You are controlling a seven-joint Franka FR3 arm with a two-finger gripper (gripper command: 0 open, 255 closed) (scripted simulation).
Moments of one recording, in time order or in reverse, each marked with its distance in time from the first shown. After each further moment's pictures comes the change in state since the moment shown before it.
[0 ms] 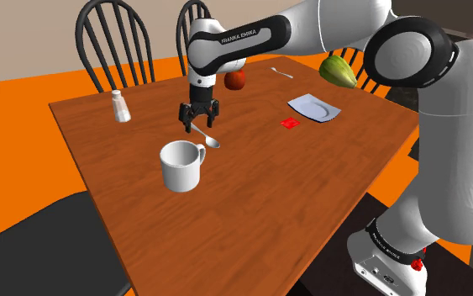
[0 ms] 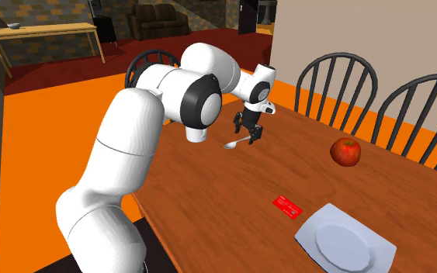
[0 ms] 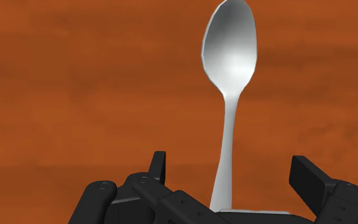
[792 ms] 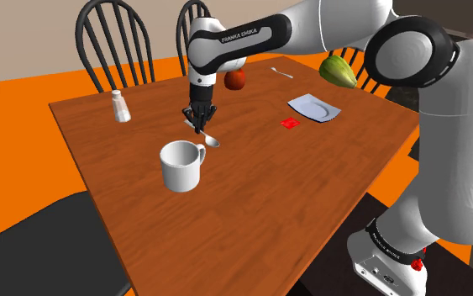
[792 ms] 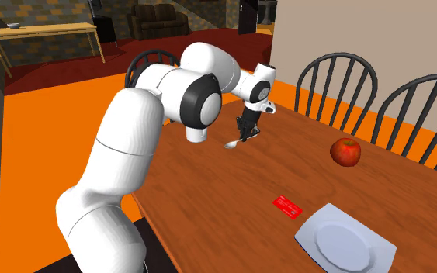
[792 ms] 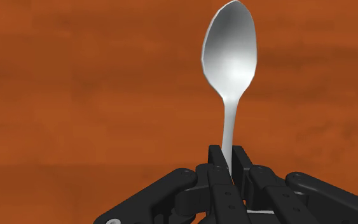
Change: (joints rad) arm -0.001 -0.004 0.000 0.001 0.000 -0.004 0.000
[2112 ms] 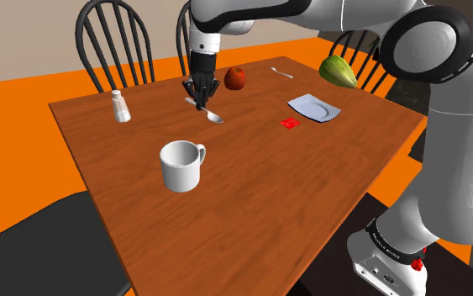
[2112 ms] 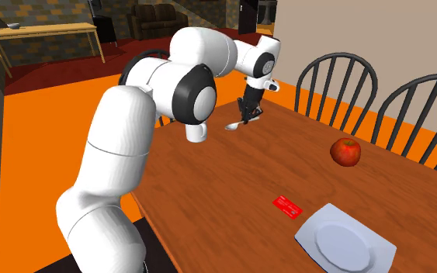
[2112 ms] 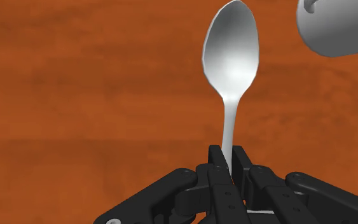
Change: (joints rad) arm -0.007 -0.075 0.003 0.131 0.002 -0.205 0.022
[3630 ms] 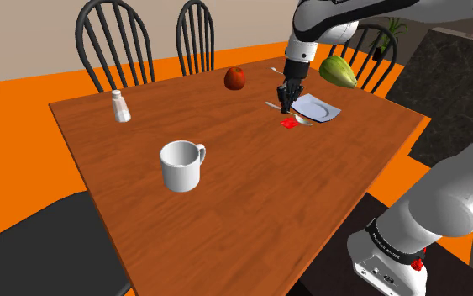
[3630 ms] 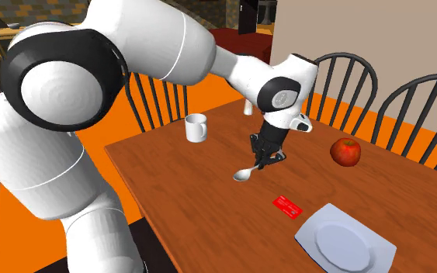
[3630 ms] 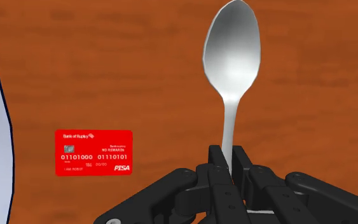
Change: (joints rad) arm -0.251 -0.606 -0.168 -0.796 0.021 0.129 -0.428
